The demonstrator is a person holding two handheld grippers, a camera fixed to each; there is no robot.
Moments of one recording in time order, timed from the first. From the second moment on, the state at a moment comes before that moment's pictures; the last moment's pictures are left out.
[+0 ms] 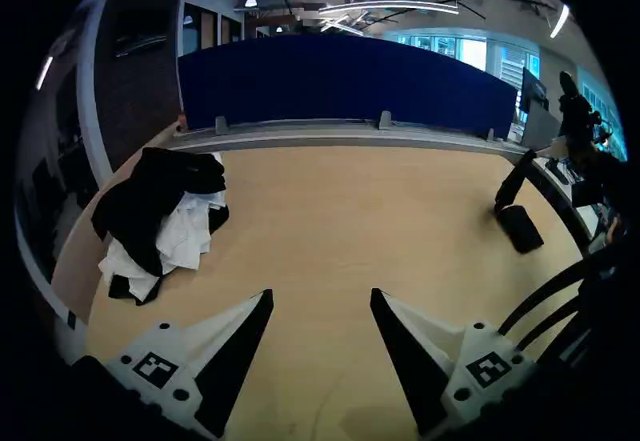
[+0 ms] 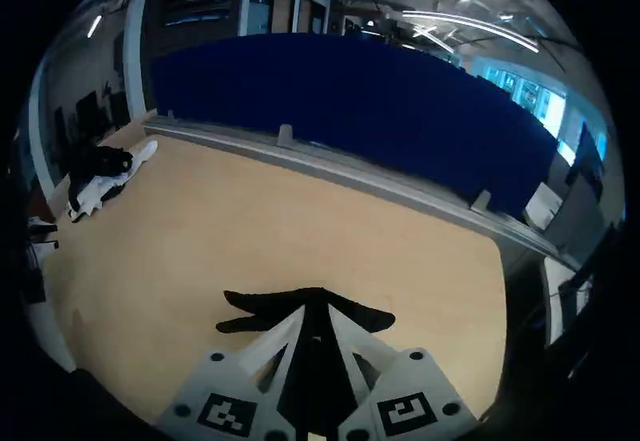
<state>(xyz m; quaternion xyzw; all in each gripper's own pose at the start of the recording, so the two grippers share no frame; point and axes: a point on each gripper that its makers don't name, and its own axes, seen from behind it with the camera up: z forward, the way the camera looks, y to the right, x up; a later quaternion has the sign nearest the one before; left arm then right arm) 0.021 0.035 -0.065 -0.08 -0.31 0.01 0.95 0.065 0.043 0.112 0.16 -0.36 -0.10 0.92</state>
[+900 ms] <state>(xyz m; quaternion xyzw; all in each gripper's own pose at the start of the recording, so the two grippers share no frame) 0.024 0.053 -0.066 -0.09 -0.31 0.03 0.94 -0.081 0.145 -0.033 0.02 -0.49 -0.02 0.87</state>
